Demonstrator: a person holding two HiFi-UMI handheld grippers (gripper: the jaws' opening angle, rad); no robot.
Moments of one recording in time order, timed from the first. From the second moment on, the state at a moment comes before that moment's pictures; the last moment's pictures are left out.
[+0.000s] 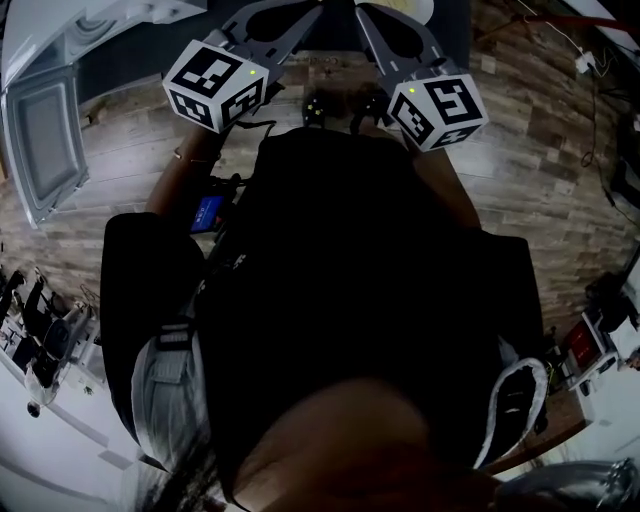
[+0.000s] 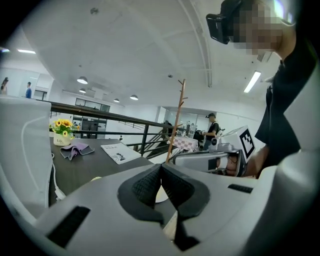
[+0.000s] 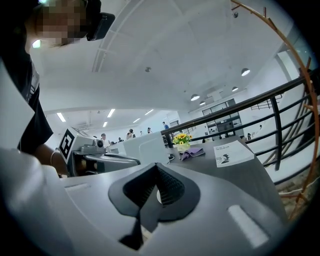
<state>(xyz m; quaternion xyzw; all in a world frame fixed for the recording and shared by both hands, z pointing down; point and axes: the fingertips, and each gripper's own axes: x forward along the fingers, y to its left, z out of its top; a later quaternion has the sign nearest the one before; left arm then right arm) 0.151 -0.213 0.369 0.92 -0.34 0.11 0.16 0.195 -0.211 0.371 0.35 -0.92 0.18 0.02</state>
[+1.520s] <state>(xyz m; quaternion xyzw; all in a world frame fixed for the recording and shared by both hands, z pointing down) 0.160 -0.207 0.369 0.94 -0.29 0.11 0.15 0.192 -0.220 0.358 0.33 -0.93 0.17 0.02</state>
